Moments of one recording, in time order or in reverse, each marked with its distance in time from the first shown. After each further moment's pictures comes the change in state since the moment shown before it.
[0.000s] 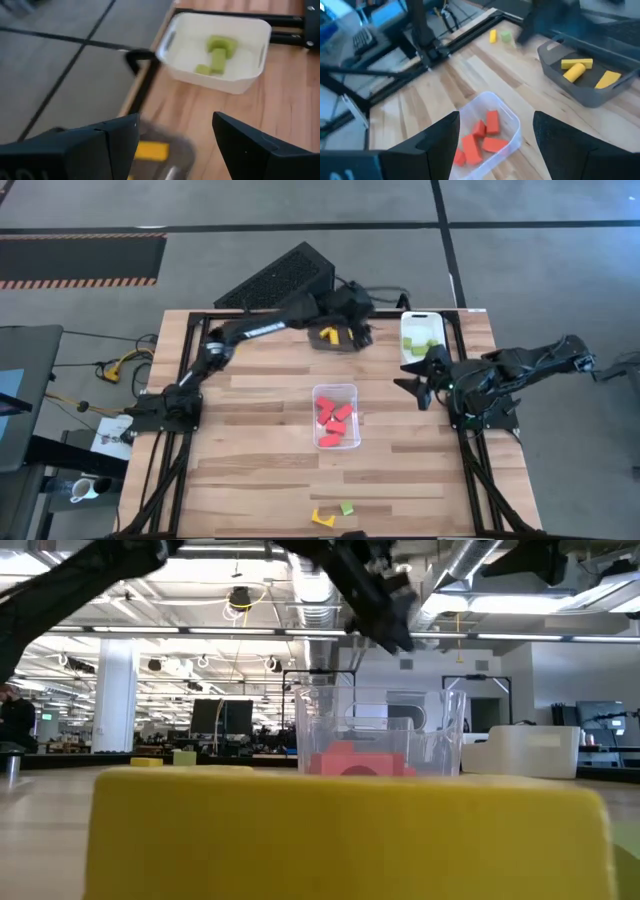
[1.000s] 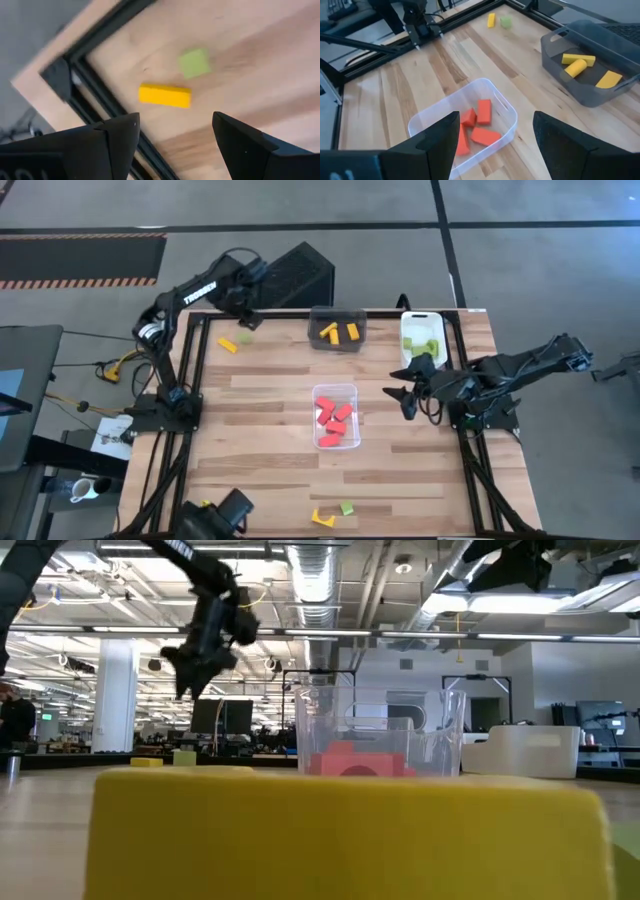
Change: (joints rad) left arm 0.586 -0.441 -0.748 -0.655 -0.009 -0.249; right arm 0.006 0.137 -0.001 0.035 -0.002 -0.067
